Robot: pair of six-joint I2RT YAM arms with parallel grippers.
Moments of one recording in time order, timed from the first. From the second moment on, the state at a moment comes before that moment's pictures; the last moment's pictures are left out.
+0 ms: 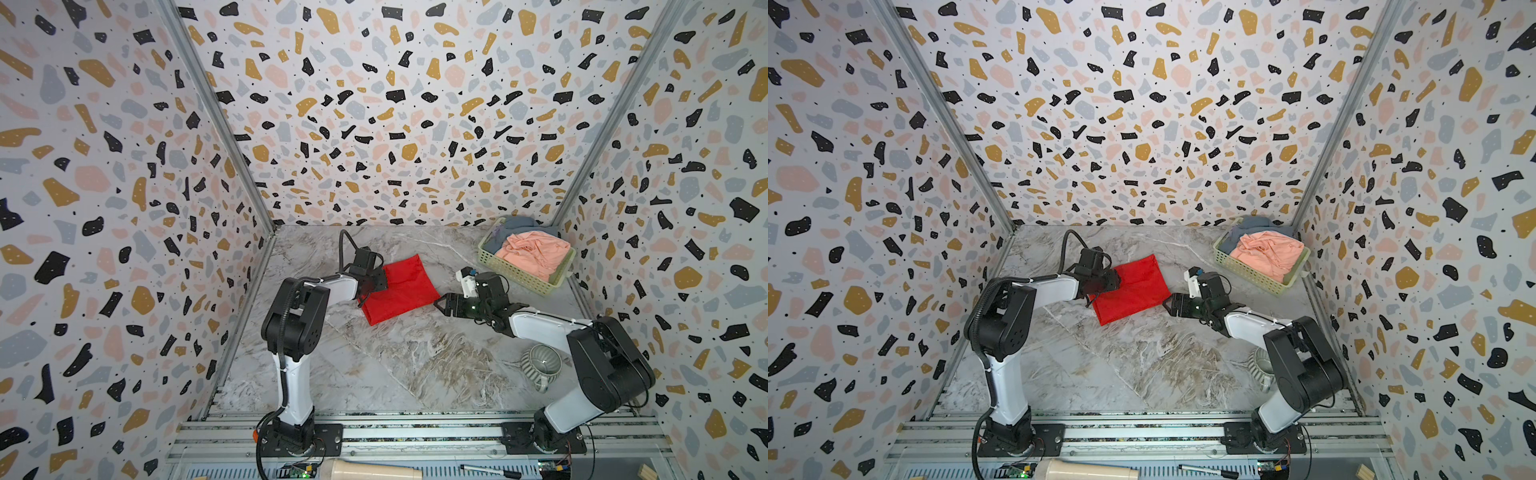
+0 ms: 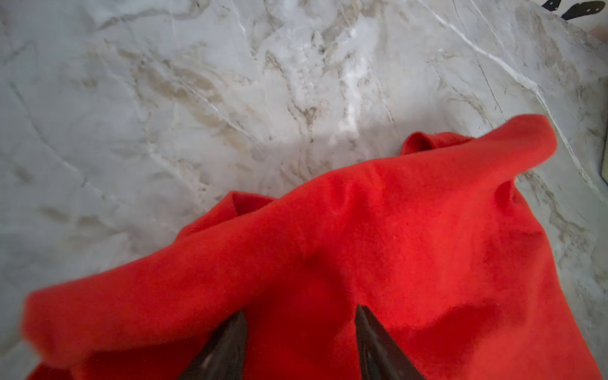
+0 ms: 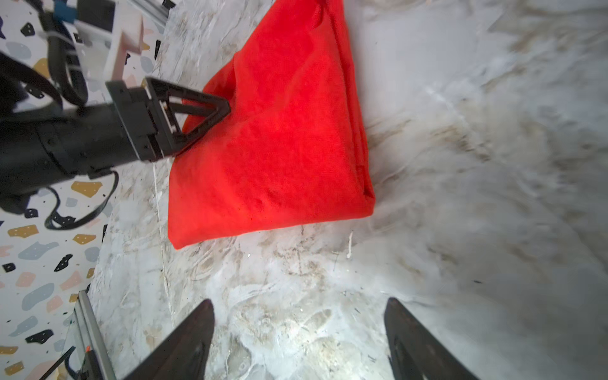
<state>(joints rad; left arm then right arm) -0.36 1.99 1.18 -0.03 0.07 -0.47 0.43 1.55 0.75 0.12 -0.39 0.50</state>
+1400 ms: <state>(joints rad) -1.02 2.16 1.60 -0.21 0.20 -0.37 -0.08 1.01 0.57 -0.20 -0.21 0.42</state>
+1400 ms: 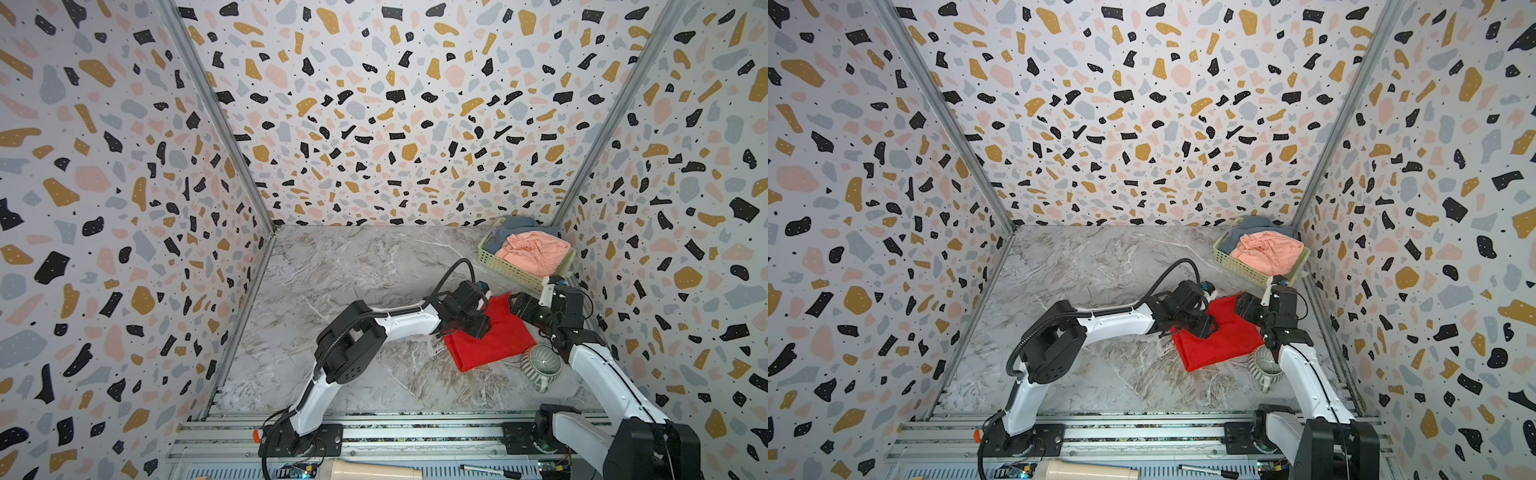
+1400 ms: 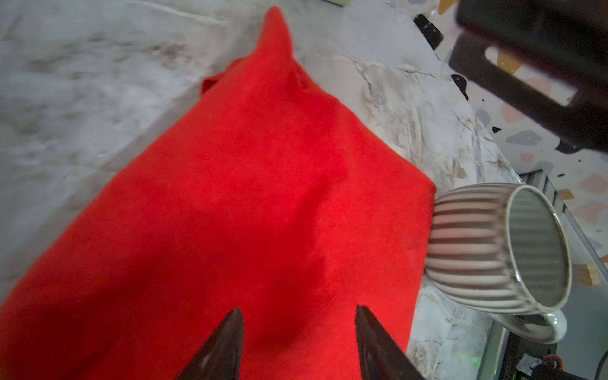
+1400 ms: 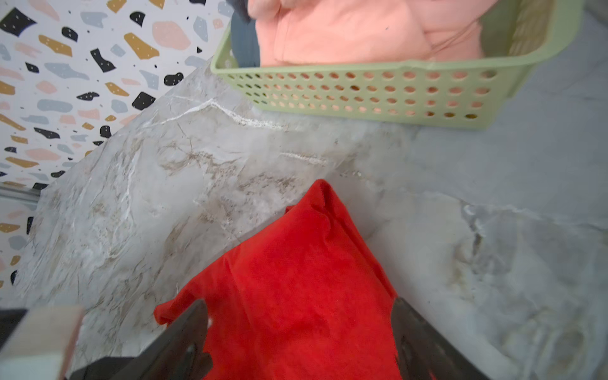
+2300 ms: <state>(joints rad) -0.32 1.65 0.73 0.03 -0.12 -0.65 -0.23 0.92 0.60 -0.16 -0.31 0.45</state>
